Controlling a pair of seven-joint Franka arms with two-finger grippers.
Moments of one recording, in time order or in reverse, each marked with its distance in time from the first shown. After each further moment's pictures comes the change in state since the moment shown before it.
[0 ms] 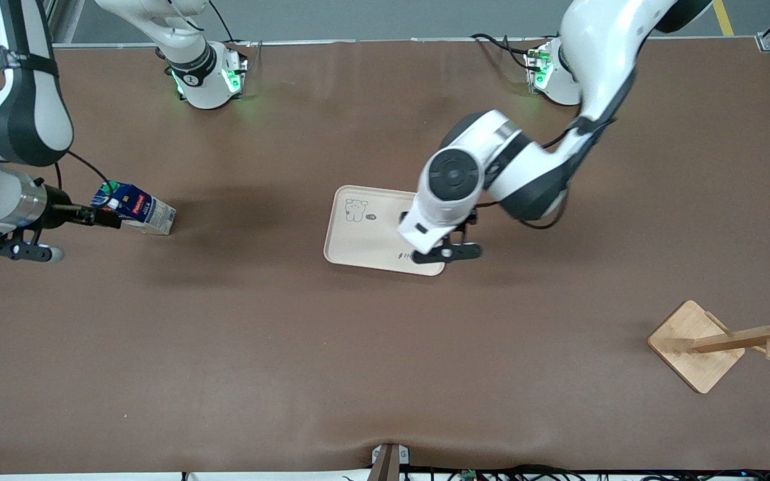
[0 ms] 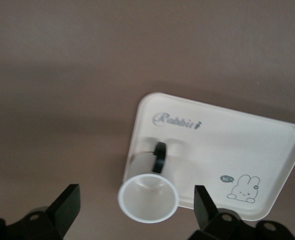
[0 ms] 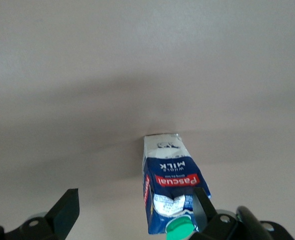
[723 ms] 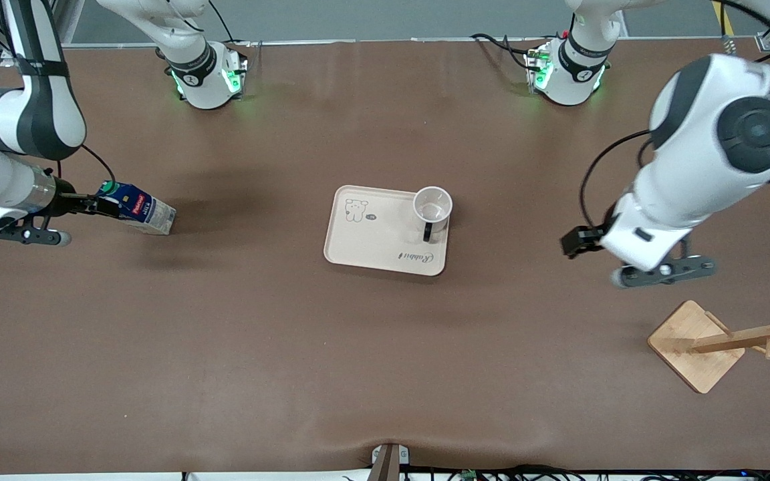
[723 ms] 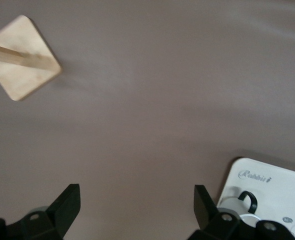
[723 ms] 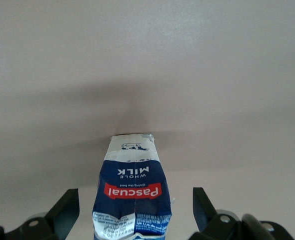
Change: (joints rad) left arm 0.366 -0.227 0.006 0.002 0.002 -0.074 0.319; right arm -0.061 -0.029 -0.011 -0.186 -0.057 0.178 -0.082
